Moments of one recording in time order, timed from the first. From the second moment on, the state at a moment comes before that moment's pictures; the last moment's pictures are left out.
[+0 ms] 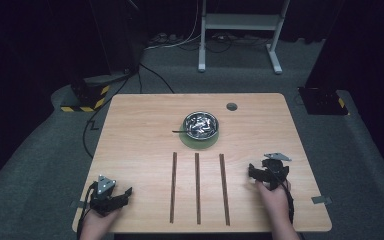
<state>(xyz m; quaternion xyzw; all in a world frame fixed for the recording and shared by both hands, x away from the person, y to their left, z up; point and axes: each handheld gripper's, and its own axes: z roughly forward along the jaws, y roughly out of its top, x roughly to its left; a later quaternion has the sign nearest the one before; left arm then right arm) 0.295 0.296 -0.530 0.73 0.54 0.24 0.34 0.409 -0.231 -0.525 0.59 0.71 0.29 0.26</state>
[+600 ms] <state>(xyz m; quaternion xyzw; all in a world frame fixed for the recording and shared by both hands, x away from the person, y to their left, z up) 0.310 0.288 -0.508 0.72 0.55 0.26 0.33 0.404 -0.231 -0.525 0.59 0.71 0.29 0.26</state>
